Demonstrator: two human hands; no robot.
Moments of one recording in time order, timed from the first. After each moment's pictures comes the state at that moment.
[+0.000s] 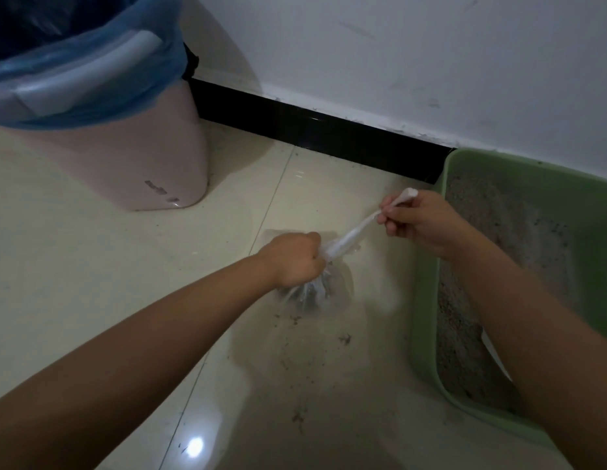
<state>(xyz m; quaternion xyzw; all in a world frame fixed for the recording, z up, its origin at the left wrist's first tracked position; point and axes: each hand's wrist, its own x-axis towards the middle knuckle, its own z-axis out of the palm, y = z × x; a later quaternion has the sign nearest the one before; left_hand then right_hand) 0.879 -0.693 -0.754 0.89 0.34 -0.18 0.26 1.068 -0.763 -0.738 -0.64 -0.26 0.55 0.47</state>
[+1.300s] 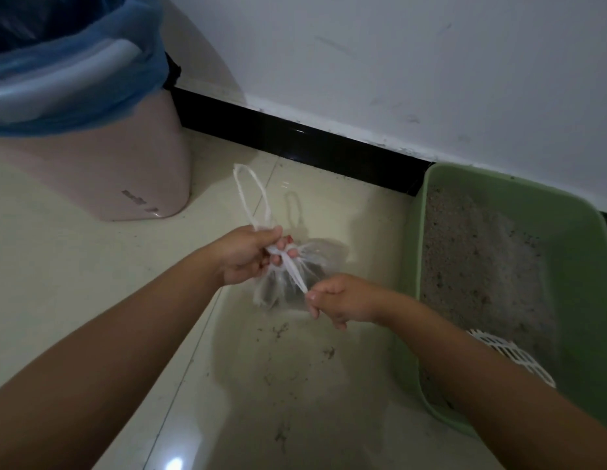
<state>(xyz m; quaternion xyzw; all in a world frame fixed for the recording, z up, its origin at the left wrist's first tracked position) 0.859 -0.661 -0.764 0.45 0.43 0.02 0.79 0.994 -0.785 -0.755 -0.65 -0.50 0.56 0.11</state>
